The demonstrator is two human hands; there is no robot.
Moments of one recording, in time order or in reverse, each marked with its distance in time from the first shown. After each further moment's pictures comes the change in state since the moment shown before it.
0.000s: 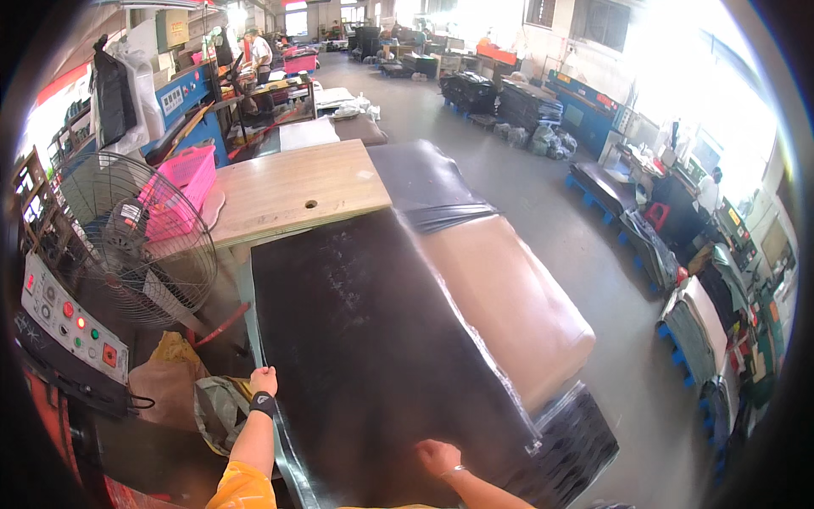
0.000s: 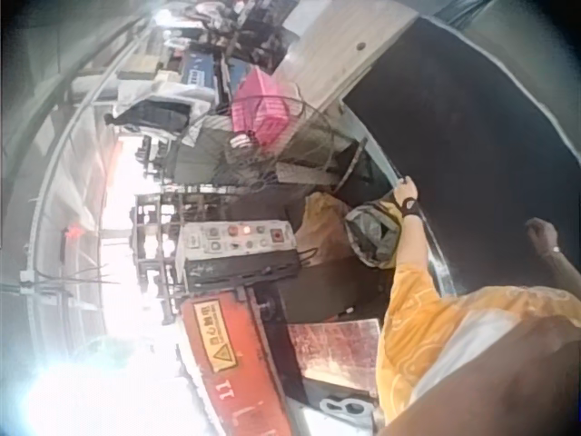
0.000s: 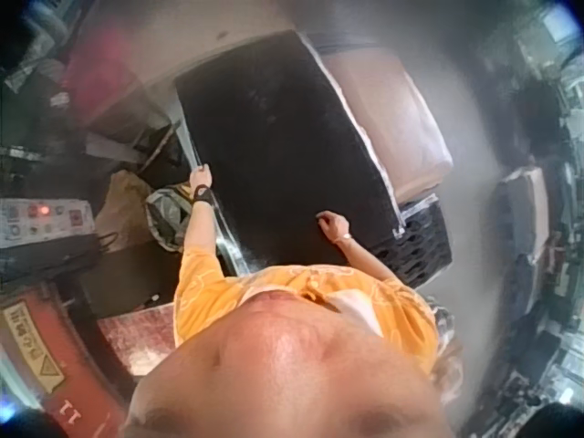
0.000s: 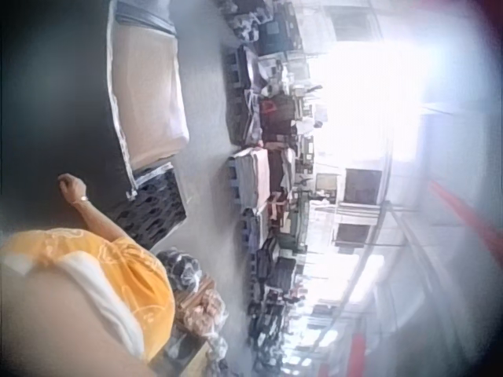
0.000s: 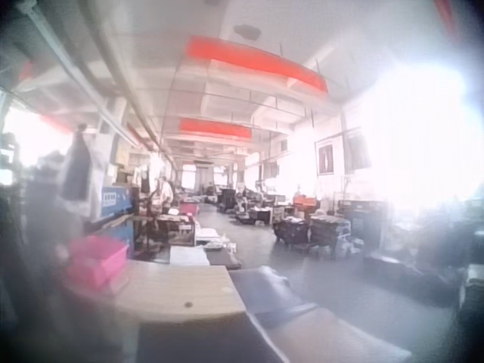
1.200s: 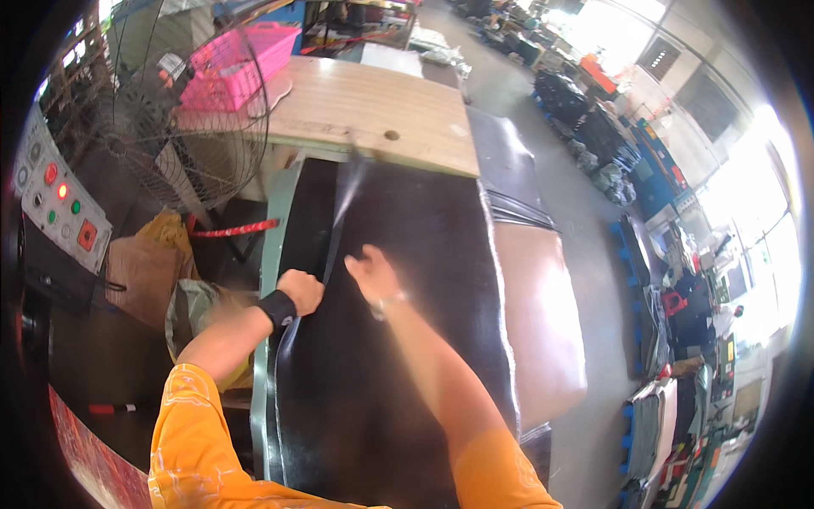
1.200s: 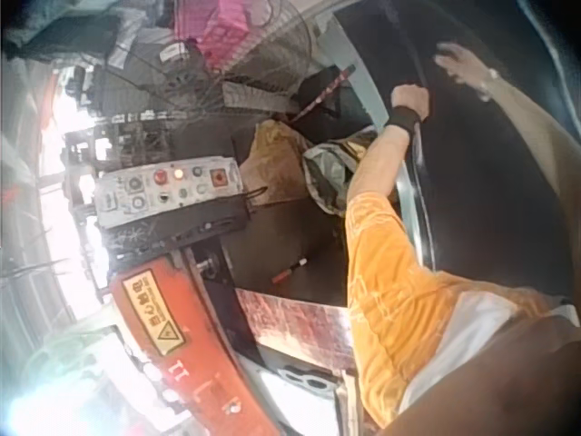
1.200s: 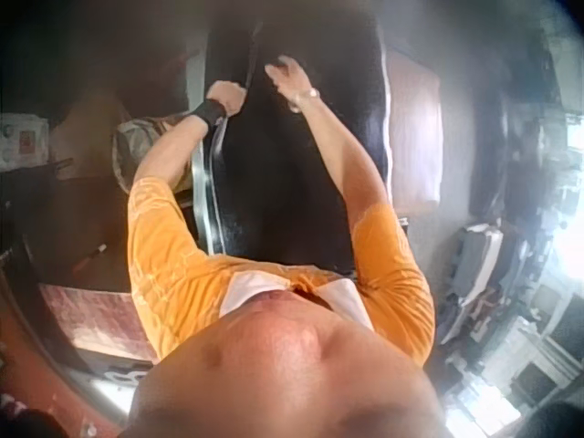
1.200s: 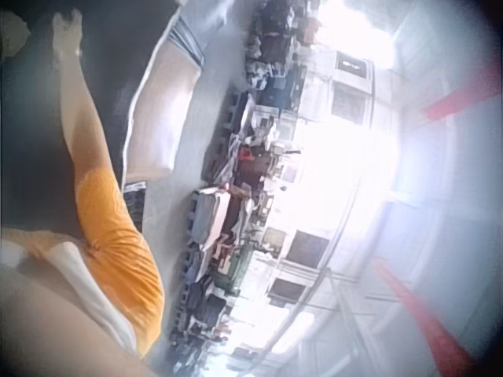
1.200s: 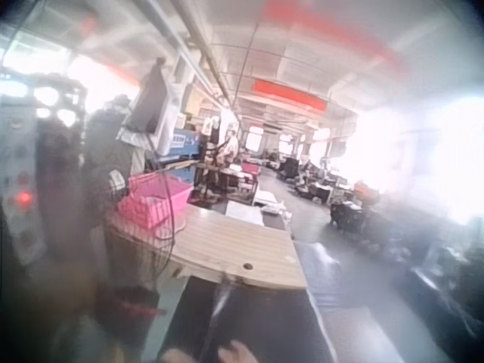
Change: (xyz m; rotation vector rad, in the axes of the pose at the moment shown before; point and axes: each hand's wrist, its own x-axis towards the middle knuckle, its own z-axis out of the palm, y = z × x) left_hand 0.061 0.101 -0.016 0.744 -0.315 0.964; right_hand 0.331 -0.276 0.020 0.343 -0.177 -0.264
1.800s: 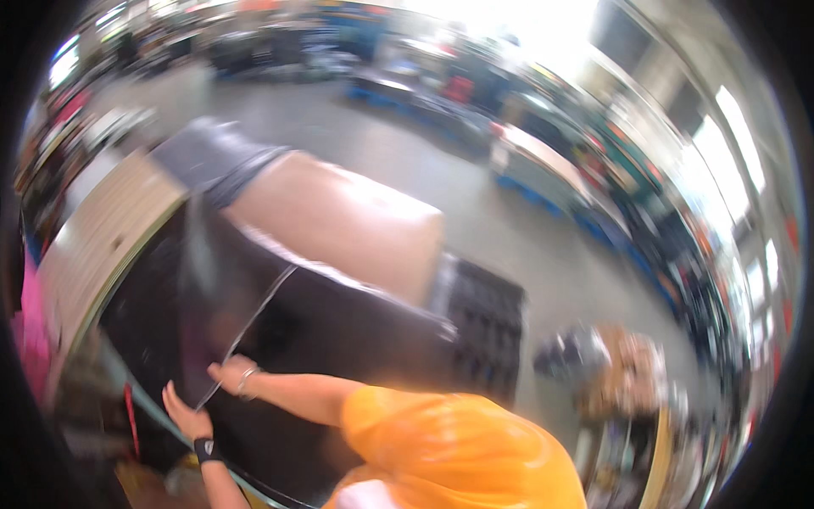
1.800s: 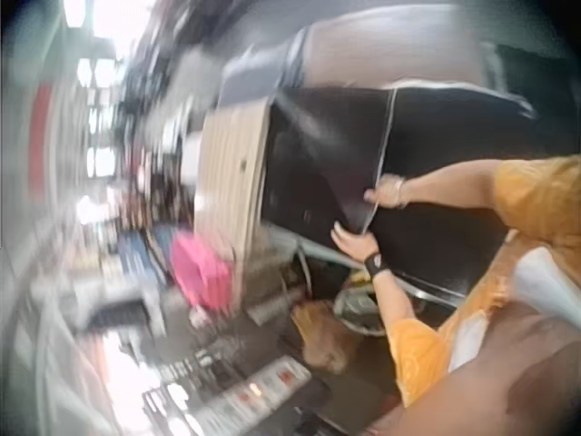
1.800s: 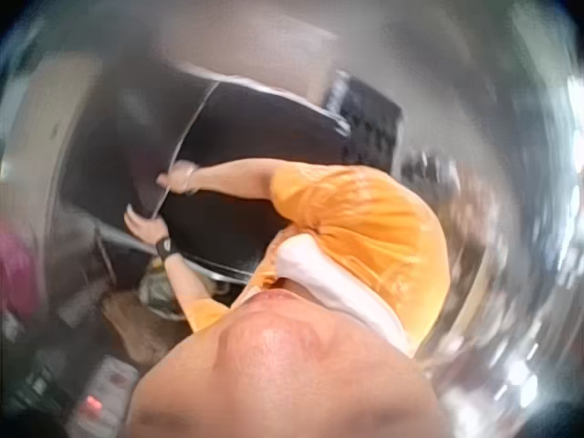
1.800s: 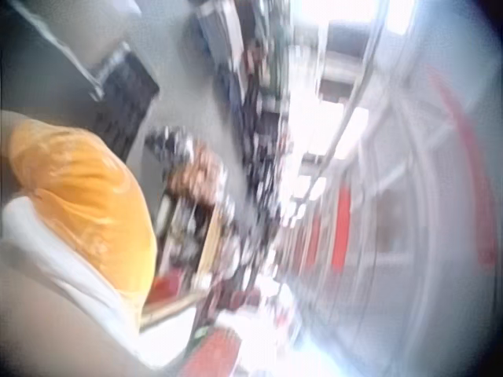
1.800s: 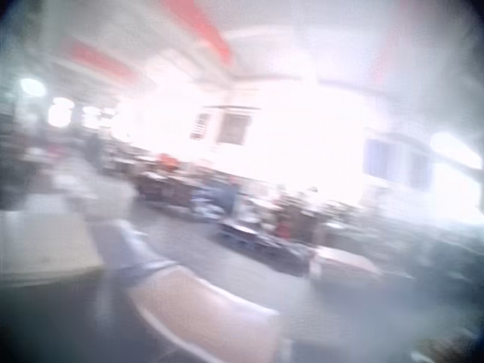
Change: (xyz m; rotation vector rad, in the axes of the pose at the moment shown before) left_hand -0.047 0.064 0.032 -0.467 0.756 -0.158; right_hand -0.142 0.028 -0.003 0.008 0.078 0.228
